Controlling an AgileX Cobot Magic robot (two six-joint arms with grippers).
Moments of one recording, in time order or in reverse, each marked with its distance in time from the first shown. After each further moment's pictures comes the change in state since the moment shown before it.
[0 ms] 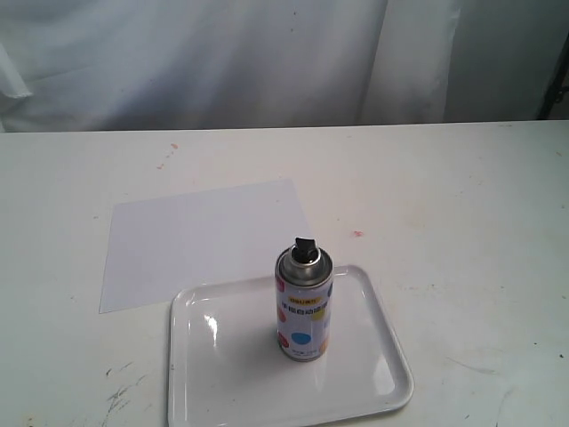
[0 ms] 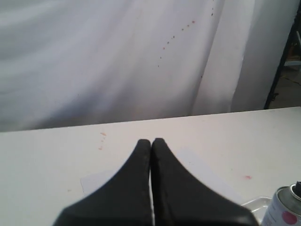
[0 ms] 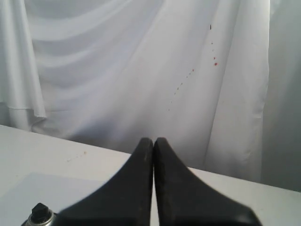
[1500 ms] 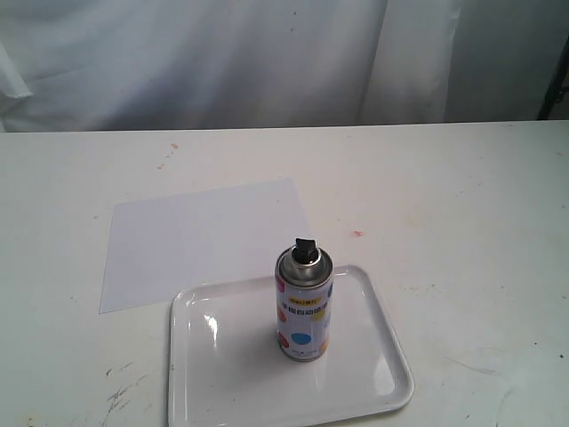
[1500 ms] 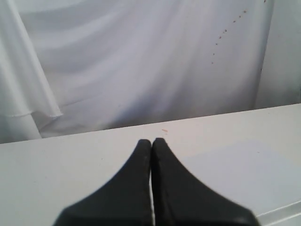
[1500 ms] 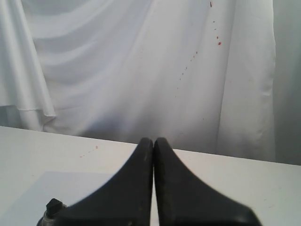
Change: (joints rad) left arm 0.000 -0.290 0.185 0.773 -0.029 -0.601; right arm 0.000 0.000 0.030 0.085 0.001 0.018
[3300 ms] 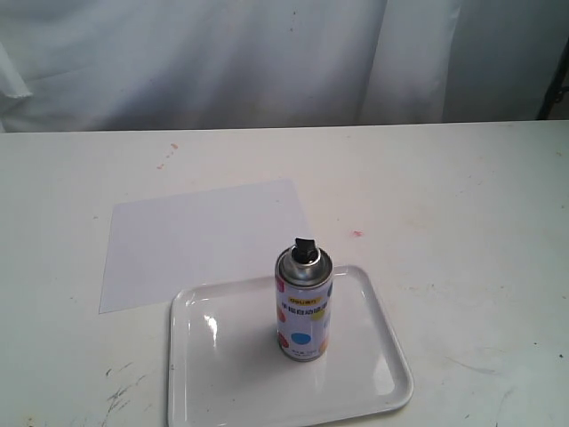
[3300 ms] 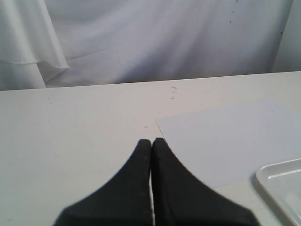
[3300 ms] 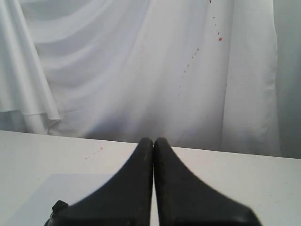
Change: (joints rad) left arm 0.073 -0.166 0.236 -0.031 0.015 -0.010; right arm 0.000 0.000 0.000 0.038 0.000 0.003
